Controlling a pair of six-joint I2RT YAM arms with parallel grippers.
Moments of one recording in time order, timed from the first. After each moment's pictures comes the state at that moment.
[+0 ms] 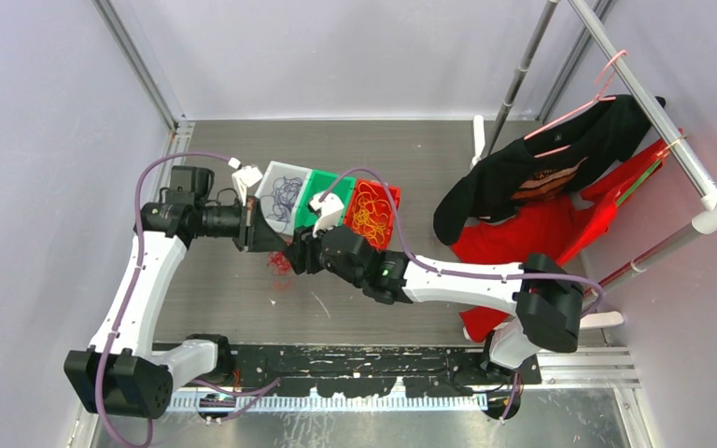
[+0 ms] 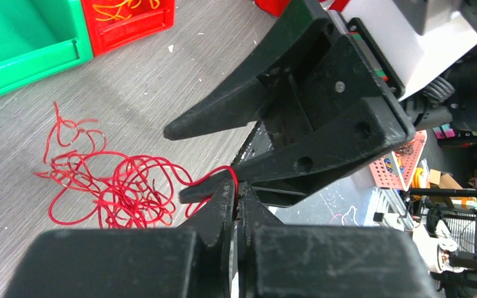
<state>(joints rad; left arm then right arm) -0.09 1.12 1.11 -0.98 1.04 0.13 1.19 1.53 1.05 0.20 0.30 0.53</state>
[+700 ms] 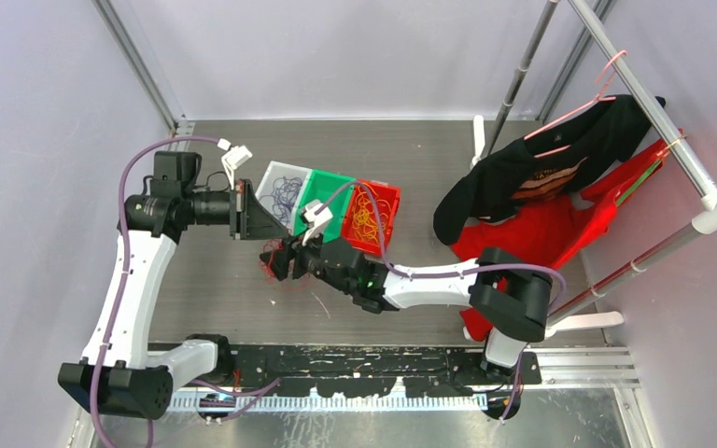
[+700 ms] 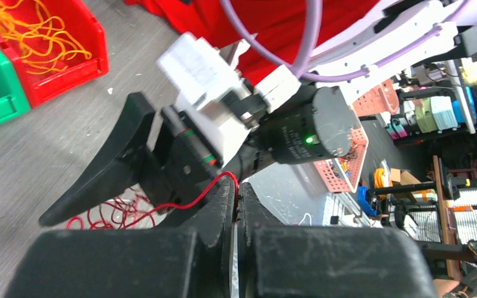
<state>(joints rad) -0.08 1.11 1.27 -1.00 1.19 0.00 1.19 1.69 0.95 0.69 0.25 0.49</state>
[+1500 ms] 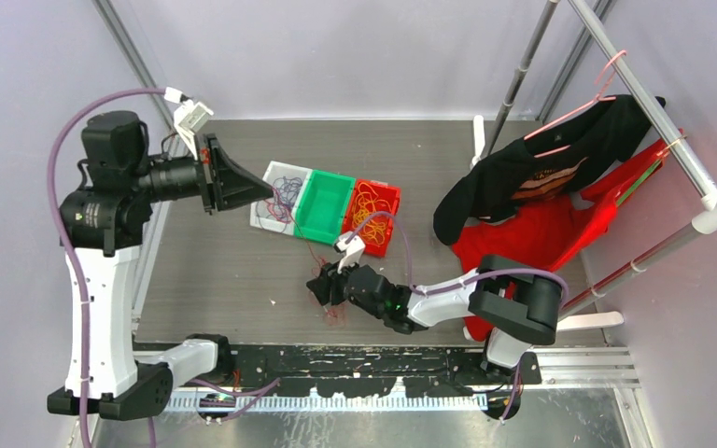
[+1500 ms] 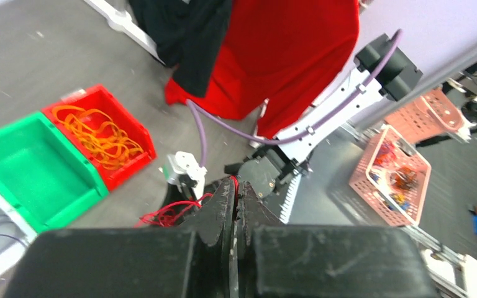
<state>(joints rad) -0.09 1.13 1.72 -1.00 1.14 -0.09 1.20 1.66 0.61 0.75 0.29 0.56</state>
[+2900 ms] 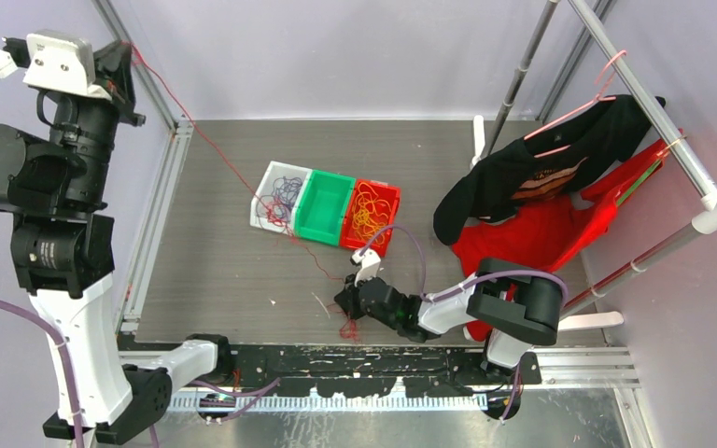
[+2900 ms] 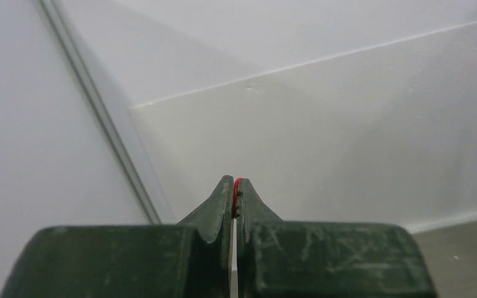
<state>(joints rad) -0.09 1.11 1.98 -0.47 0.09 0.21 1.20 1.64 0.46 0.72 0.30 0.65</state>
